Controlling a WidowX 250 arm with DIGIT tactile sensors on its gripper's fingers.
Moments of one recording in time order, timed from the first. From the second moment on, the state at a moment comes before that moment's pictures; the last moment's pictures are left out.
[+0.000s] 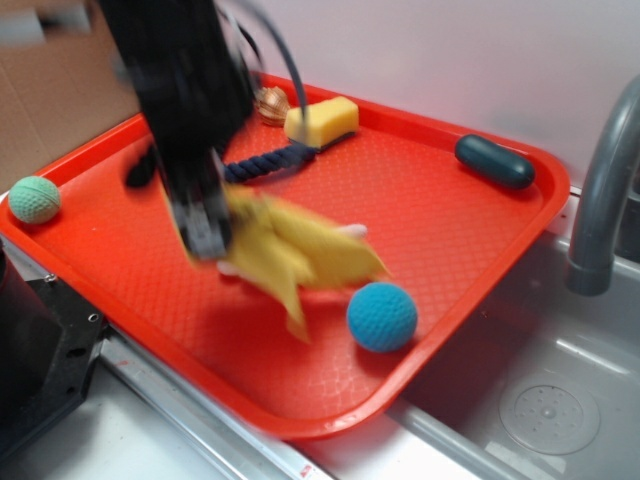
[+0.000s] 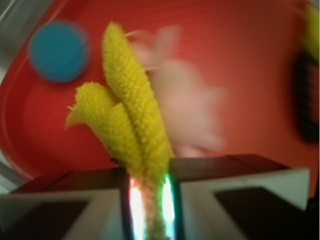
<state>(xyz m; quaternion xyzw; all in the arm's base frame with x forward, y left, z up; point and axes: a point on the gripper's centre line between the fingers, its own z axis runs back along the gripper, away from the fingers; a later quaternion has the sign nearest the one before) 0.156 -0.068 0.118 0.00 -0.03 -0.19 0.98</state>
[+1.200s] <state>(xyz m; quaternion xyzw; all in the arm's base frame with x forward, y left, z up) 0.157 0.016 0.247 0.00 -0.07 0.08 0.99</state>
